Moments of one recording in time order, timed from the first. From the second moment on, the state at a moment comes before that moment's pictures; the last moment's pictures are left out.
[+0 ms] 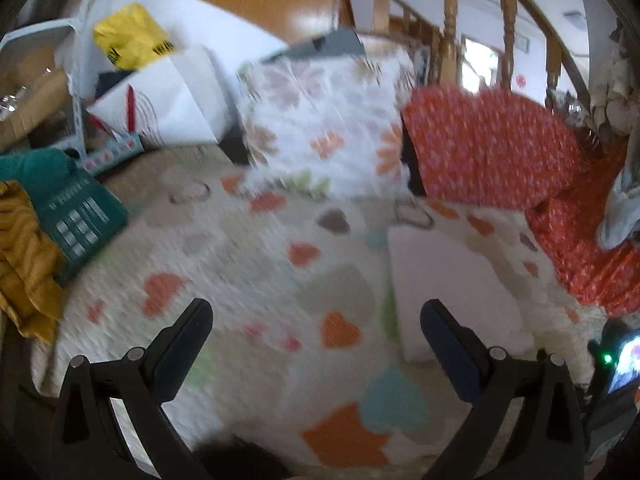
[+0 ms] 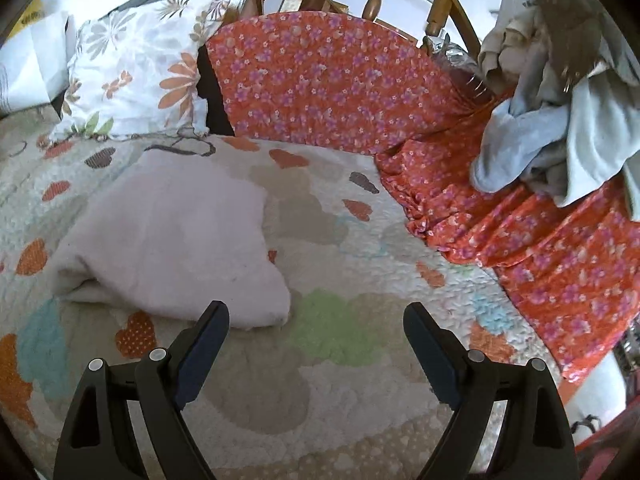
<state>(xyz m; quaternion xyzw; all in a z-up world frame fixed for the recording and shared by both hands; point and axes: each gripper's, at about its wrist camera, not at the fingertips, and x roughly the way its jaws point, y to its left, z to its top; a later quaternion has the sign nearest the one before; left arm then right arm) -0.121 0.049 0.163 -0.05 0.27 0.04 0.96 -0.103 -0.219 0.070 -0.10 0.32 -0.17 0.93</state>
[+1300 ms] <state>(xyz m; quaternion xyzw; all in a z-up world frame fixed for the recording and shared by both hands) -0.115 -0.056 0.081 -0.01 0.46 0.03 0.89 -0.110 -0.237 0.034 -0.02 0.39 -0.06 0.92</state>
